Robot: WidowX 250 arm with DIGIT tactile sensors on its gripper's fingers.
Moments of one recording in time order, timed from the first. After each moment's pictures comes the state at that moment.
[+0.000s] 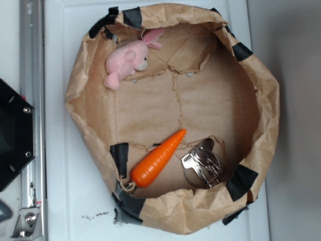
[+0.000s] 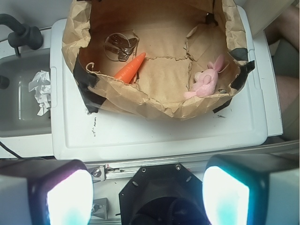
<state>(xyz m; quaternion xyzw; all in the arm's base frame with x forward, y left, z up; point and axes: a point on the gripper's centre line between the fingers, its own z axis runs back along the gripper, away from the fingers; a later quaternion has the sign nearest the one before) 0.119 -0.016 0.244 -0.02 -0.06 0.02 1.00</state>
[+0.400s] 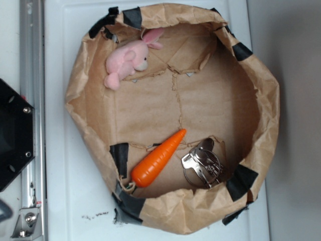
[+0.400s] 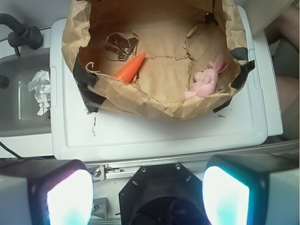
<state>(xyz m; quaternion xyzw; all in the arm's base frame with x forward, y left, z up) 0.119 -0.015 0.242 -0.02 -0.06 0.03 1.00</state>
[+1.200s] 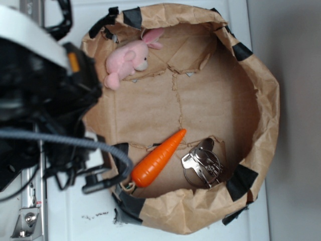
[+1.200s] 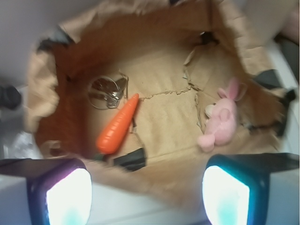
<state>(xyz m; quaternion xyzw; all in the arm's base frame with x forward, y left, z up) 0.187 0.002 0.165 -0.04 -0.13 0.09 0.99</state>
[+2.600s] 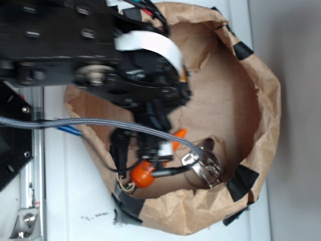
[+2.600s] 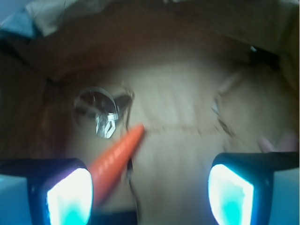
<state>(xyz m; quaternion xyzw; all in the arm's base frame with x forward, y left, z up) 0.257 -0.003 0.116 -0.06 -0.14 0.02 0.99</state>
